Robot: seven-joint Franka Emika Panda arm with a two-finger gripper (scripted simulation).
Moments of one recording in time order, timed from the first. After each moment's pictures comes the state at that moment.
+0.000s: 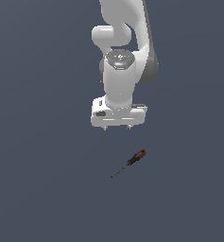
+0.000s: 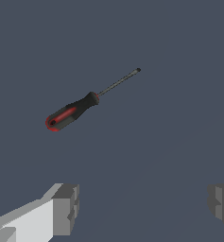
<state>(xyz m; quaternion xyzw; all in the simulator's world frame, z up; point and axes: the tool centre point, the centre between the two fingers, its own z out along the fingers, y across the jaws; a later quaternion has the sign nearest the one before) 0.005 0.024 0.186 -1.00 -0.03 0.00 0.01</state>
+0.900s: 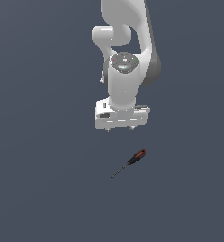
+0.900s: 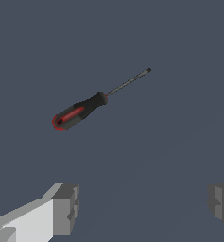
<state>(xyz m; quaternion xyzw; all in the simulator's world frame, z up) 0.006 0.037 0.180 -1.00 -0.04 0.00 0.01</state>
